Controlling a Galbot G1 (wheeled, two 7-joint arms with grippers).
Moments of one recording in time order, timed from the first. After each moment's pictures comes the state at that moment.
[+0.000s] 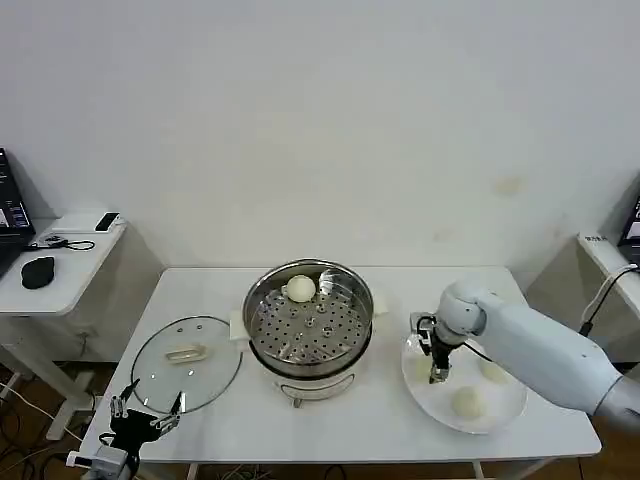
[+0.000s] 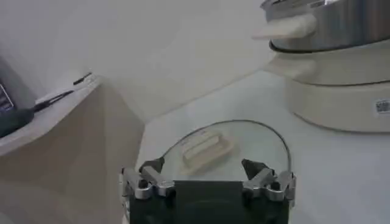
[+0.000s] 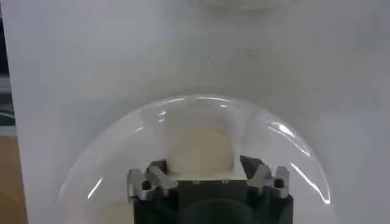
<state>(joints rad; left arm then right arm) 1.66 -1.28 -0.80 -1.95 0.08 0.14 0.18 -0.16 0.82 -0.70 1.34 -0.25 -0.57 -1.17</state>
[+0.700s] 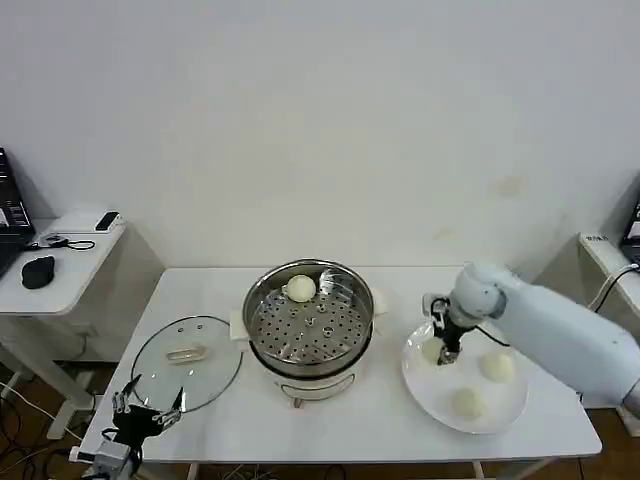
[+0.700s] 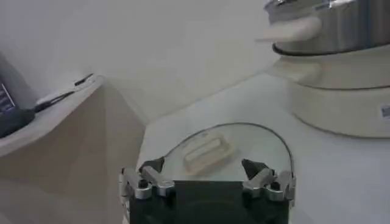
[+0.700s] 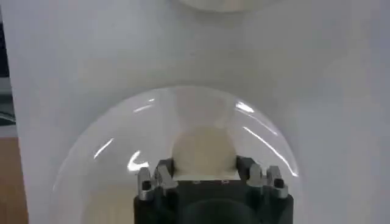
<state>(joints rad) 1.63 -1.29 -0.79 -1.95 0.09 0.14 0.18 -0.03 0.74 -0.72 1.42 -0.17 -0.60 -1.18</state>
